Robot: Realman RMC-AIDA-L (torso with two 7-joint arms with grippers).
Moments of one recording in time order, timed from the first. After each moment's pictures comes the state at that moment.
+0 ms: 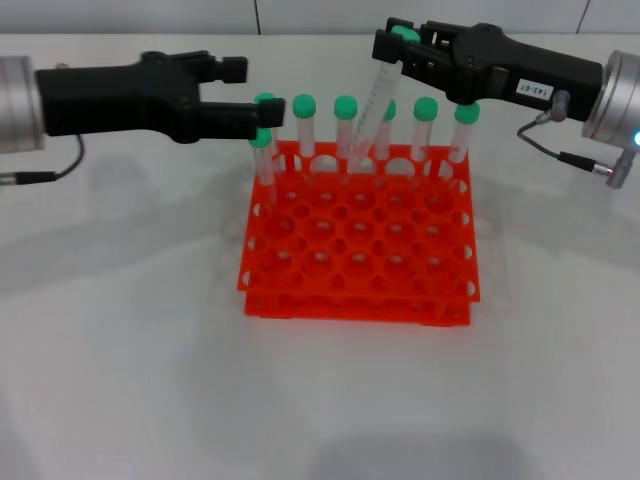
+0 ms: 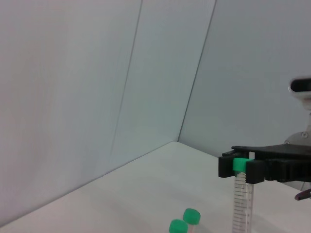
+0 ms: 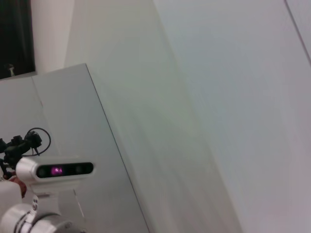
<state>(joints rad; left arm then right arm) -0.56 -2.04 0.84 0.93 1.84 1.56 -1.73 0.67 2.02 -1.20 -0.53 -1.18 -1.36 1.42</state>
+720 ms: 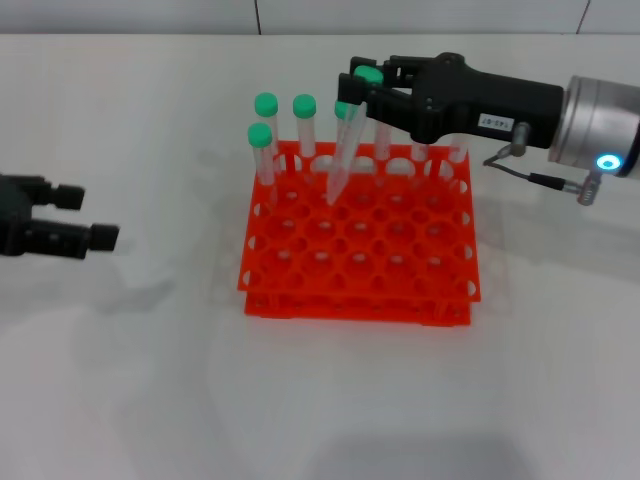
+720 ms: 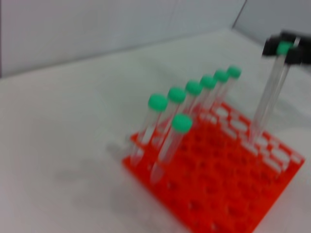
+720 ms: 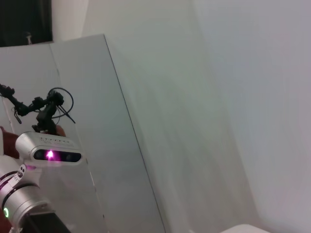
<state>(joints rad) -0.38 -1.92 0.79 1.19 2.10 1.80 -1.99 0.68 2.03 -1.34 -0.53 -1.14 -1.30 1.35</state>
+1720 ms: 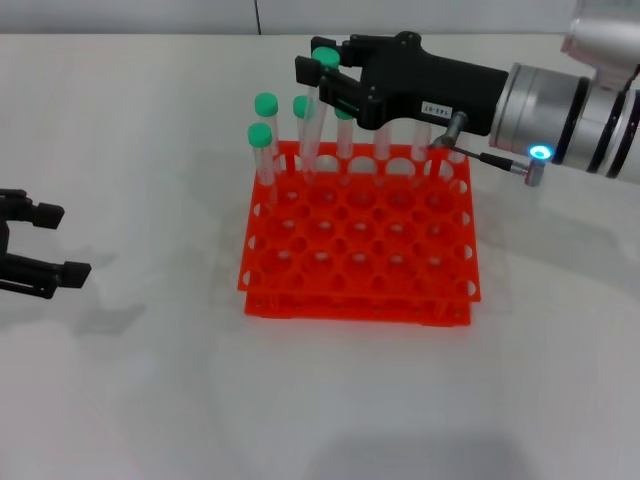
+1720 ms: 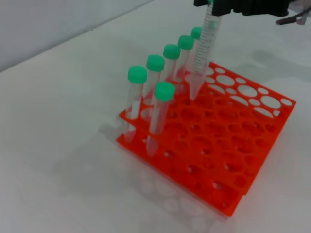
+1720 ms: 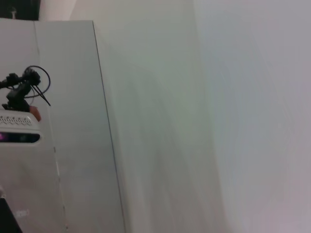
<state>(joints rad) -0.39 -1.89 0.79 1.20 2.18 1.85 -1.79 0.69 2.03 -1.66 -0.59 -0.82 -1.03 1.15</state>
